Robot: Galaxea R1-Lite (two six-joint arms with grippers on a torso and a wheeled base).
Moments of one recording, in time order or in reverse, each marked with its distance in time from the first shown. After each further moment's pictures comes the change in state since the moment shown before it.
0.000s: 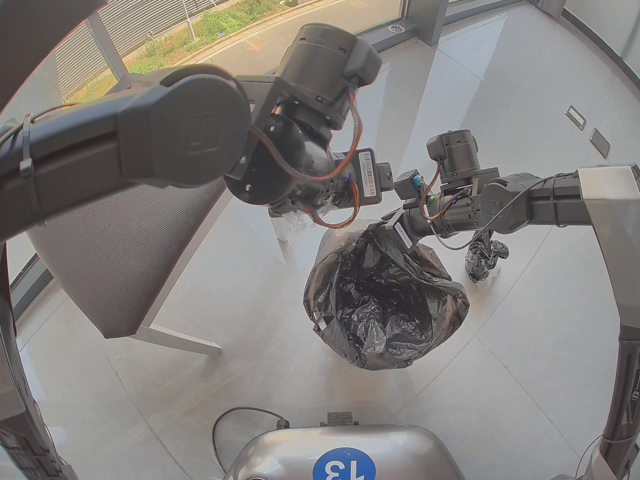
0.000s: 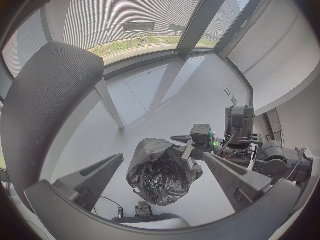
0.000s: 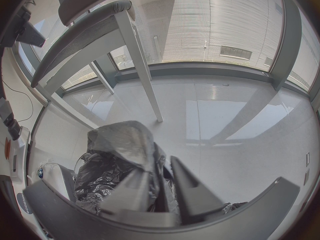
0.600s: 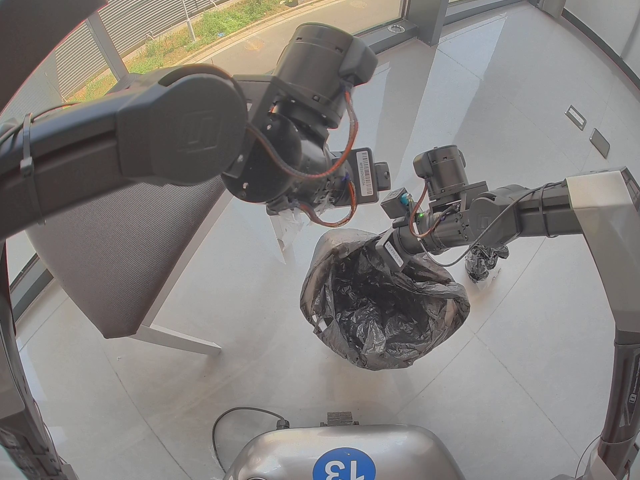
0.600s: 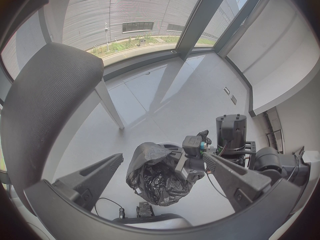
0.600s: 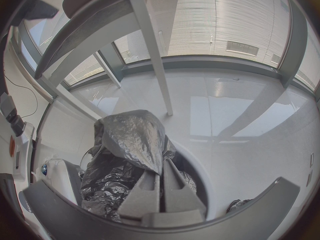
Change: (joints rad) left arm 0.007 -0.001 0.000 -0.002 -0.007 0.019; right arm 0.035 0.016 0.046 0.003 0.001 0.000
